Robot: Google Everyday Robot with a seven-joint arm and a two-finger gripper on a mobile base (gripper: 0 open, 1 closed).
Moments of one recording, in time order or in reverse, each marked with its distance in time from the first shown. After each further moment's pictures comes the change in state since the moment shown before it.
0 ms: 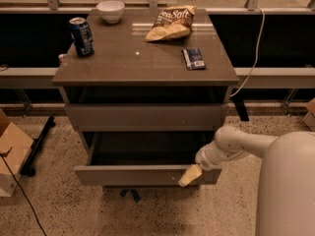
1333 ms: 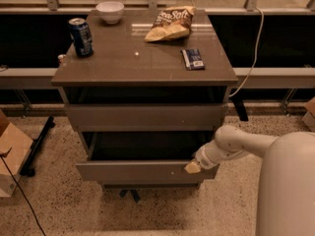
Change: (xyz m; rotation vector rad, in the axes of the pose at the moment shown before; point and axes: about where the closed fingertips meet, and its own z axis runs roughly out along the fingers) arm 0.003 -0.002 0.005 0.002 -0.001 0.000
